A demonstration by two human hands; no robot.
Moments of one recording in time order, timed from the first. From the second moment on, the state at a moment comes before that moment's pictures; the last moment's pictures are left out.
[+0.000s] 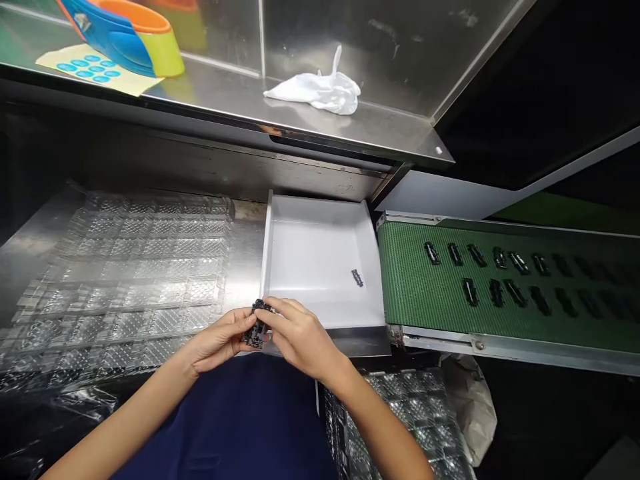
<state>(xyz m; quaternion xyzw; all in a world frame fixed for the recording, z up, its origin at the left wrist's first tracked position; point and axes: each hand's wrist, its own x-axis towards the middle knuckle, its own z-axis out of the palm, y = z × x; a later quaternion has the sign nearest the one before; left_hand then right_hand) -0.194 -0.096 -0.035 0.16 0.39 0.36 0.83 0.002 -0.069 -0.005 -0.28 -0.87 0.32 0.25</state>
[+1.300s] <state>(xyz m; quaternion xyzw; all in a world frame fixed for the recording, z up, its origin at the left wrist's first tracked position) -0.179 -0.078 -0.015 0.21 0.34 0.28 0.87 0.017 -0.084 -0.008 -0.39 -0.73 0.46 0.32</state>
